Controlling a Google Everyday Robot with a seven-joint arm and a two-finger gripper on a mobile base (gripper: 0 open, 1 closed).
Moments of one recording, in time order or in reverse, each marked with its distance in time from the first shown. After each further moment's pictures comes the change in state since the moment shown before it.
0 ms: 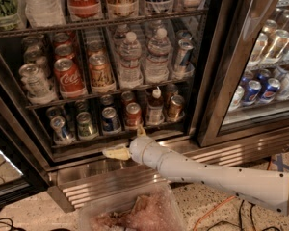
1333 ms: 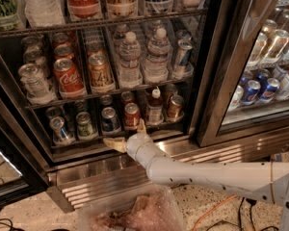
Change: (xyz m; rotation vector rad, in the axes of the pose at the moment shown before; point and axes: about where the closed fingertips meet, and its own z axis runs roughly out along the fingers) arm -0.012 -0.029 0.015 0.212 -0.088 -0.013
